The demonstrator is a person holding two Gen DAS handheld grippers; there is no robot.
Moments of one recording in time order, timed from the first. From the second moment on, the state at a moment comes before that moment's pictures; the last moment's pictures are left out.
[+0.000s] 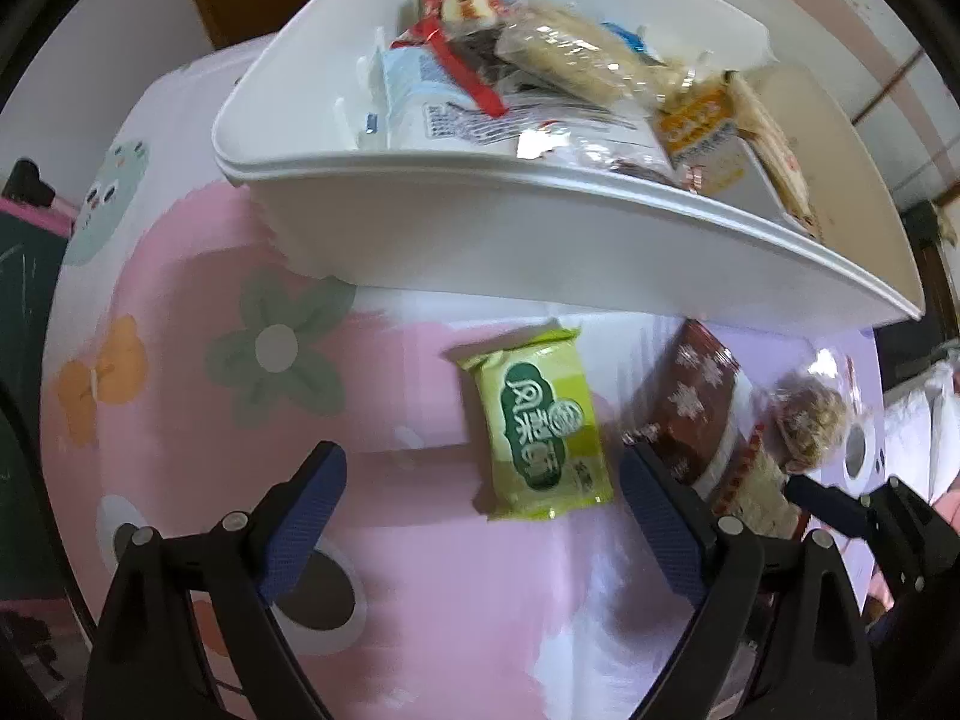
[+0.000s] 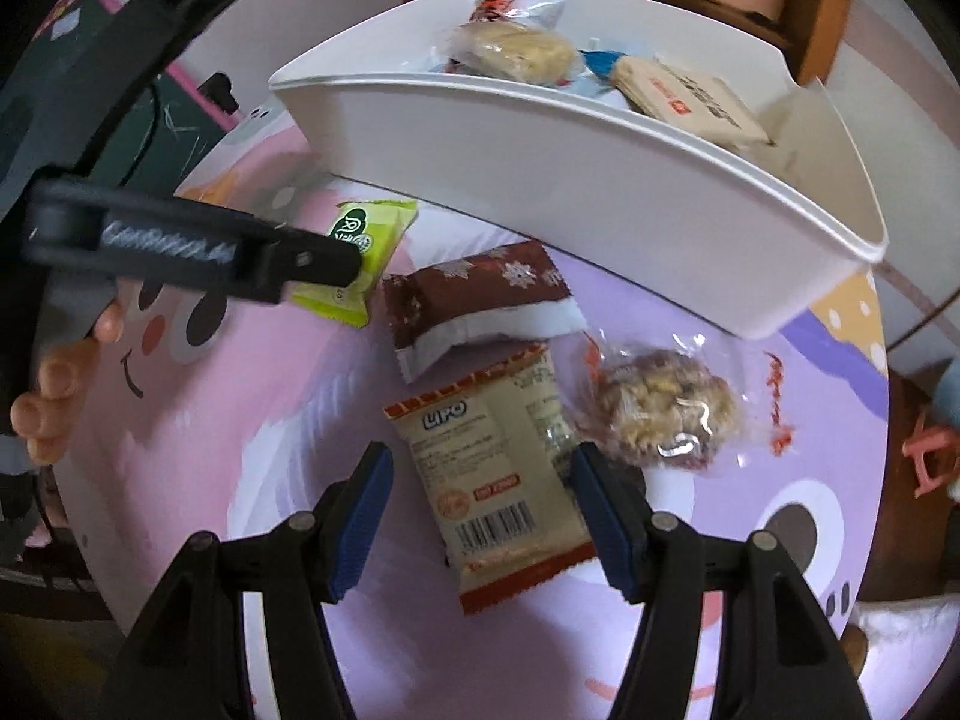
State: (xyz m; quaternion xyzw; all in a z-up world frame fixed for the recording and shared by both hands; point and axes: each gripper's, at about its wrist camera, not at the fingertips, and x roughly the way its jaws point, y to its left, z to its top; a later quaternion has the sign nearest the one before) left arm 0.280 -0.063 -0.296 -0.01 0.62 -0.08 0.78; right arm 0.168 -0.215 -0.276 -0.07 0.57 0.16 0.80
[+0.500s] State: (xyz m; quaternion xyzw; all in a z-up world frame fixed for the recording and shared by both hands) left arm 0.297 -0.077 -0.315 0.01 0.63 -0.03 0.78; right arm 0.173 -0.189 -0.295 -0.15 0.57 0.18 0.79
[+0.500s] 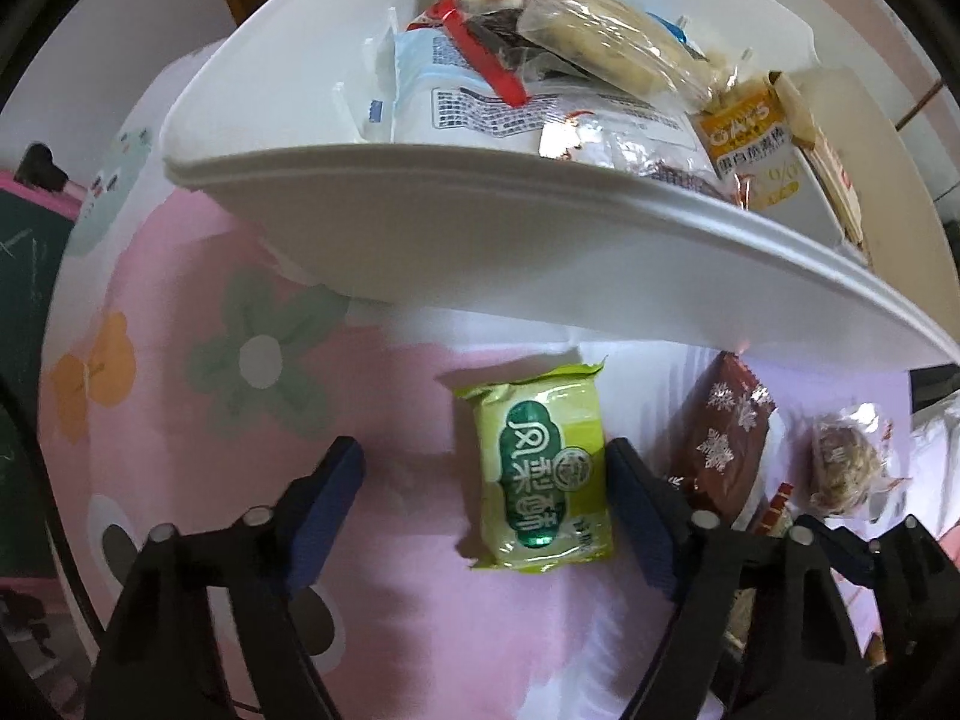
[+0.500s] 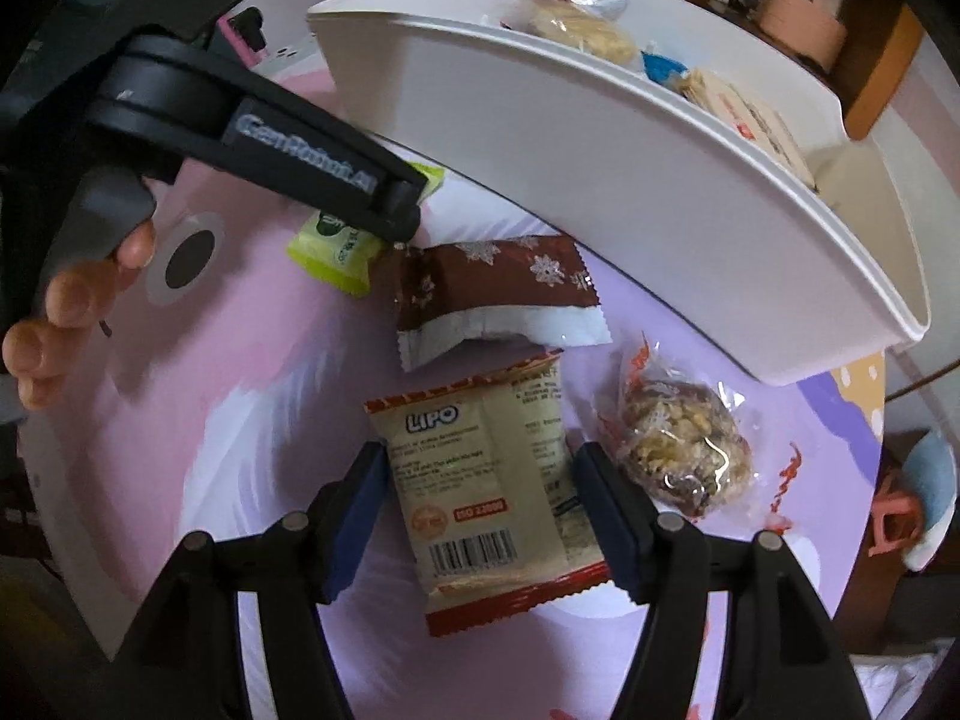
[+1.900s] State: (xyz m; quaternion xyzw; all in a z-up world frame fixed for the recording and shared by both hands) left arm 0.247 -0.089 -0.053 0.06 0.44 -0.08 0.89; right arm 0.178 -0.219 -0.041 0.04 0.39 0.05 0.92
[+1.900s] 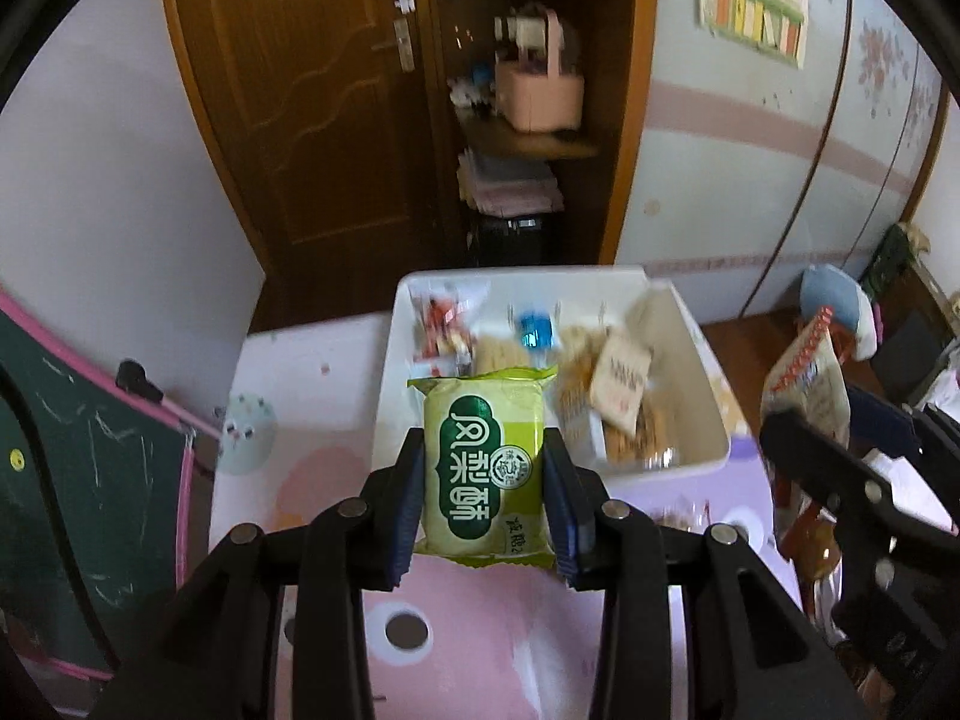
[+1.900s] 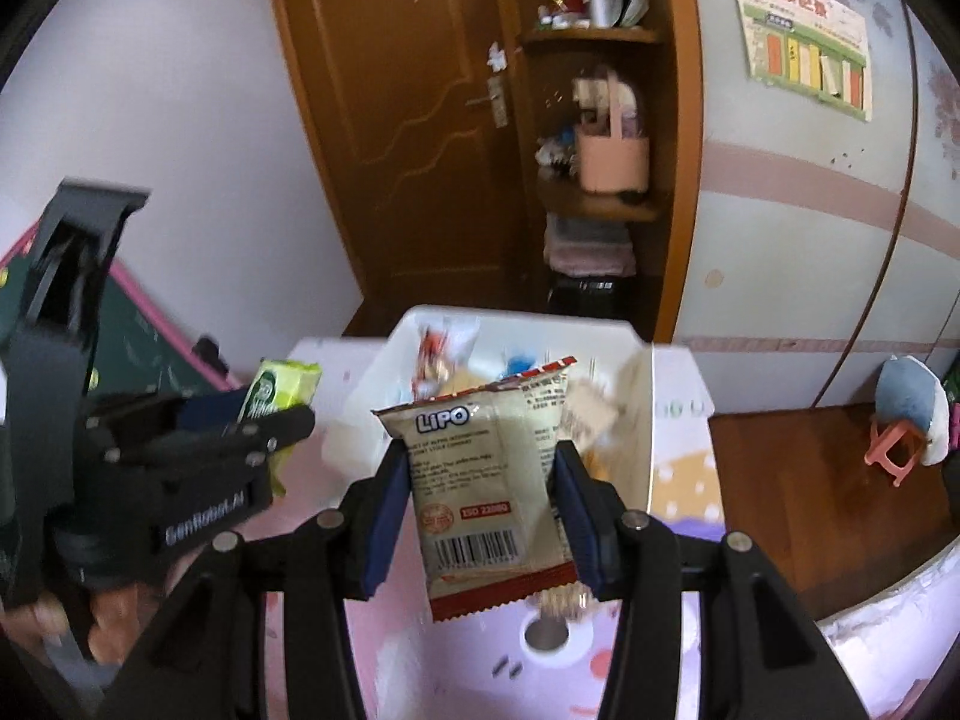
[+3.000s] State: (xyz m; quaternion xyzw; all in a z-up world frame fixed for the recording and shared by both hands) left arm 0.337 -0.081 -0.114 0.07 0.48 -0.06 0.87; right arm 0.276 -0.221 -0.096 0.06 0.45 -0.01 0.89
